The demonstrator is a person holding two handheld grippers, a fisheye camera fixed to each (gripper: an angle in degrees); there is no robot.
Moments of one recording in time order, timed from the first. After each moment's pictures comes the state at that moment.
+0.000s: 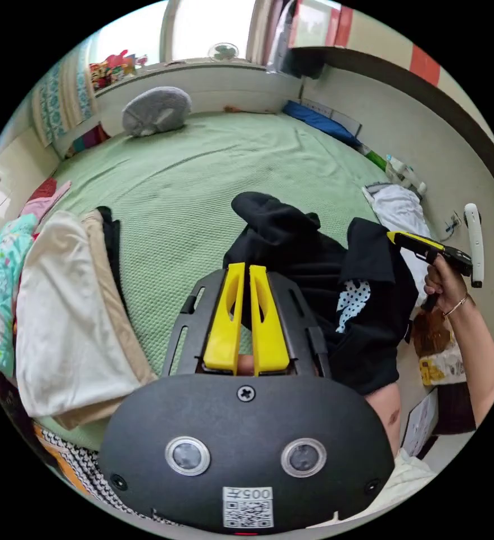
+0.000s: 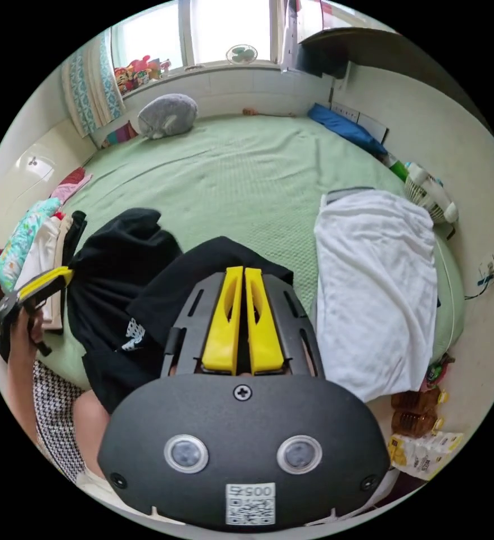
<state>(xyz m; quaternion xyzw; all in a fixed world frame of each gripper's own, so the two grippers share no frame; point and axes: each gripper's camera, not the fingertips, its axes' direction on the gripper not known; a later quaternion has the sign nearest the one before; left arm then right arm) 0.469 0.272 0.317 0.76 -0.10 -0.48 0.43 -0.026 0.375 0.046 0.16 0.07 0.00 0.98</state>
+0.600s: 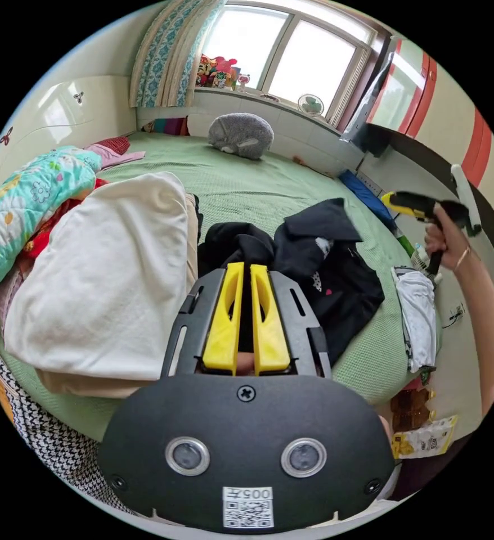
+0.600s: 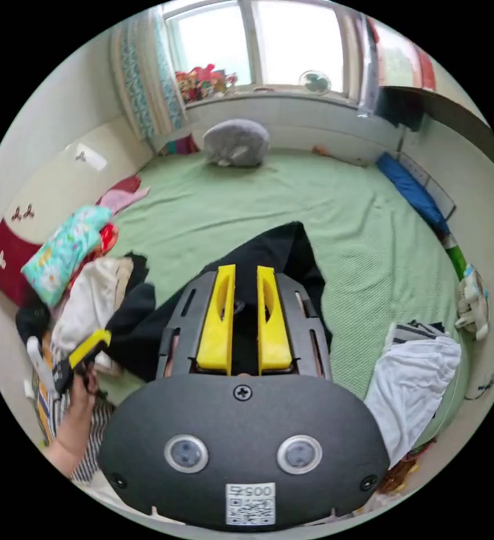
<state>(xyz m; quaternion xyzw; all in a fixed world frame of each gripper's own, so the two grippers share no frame) 0.504 0.324 0.486 0.80 -0.02 -0.53 0.27 -0.168 0.235 0.008 0.14 -0.02 -0.14 0.98</state>
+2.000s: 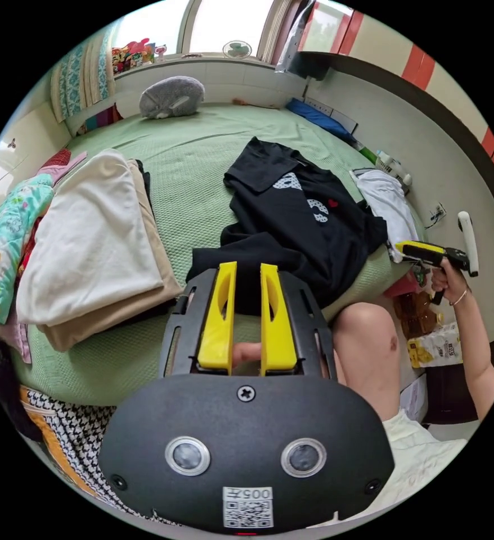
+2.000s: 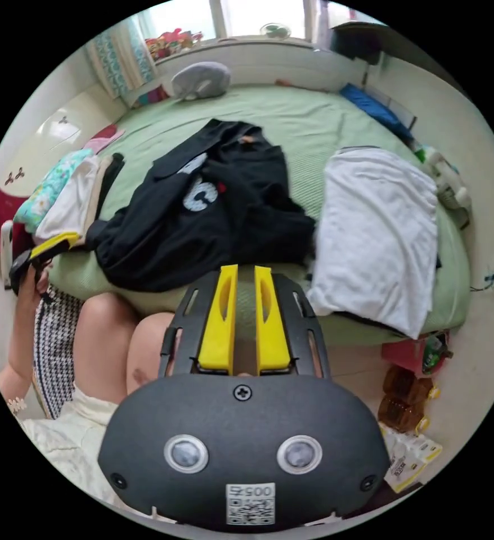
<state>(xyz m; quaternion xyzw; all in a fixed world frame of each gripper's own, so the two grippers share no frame) 0.599 0.269 0.554 0.76 -0.06 -0.46 0.47 -0.031 0.504 0.055 0.04 0.01 -0.07 1.00</state>
